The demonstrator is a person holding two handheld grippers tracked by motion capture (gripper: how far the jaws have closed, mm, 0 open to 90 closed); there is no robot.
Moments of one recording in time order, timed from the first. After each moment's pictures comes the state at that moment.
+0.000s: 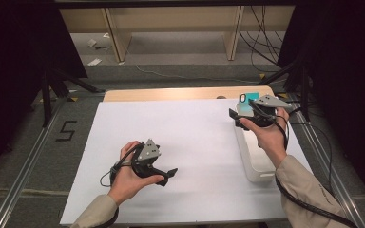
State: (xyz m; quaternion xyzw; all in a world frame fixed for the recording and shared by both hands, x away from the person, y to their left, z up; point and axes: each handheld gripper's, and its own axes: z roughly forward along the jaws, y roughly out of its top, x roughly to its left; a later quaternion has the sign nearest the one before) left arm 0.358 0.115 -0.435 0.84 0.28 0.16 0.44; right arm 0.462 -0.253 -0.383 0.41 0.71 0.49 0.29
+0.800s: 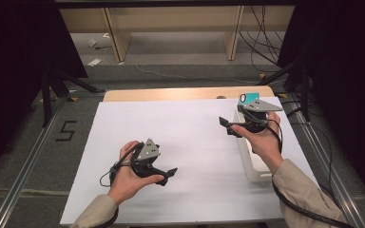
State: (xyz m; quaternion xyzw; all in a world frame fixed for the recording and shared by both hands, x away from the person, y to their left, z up) left arm 0.358 0.115 -0.434 0.83 0.29 0.16 0.44; right arm 0.443 -0.227 -0.381 0.37 0.74 0.50 0.25
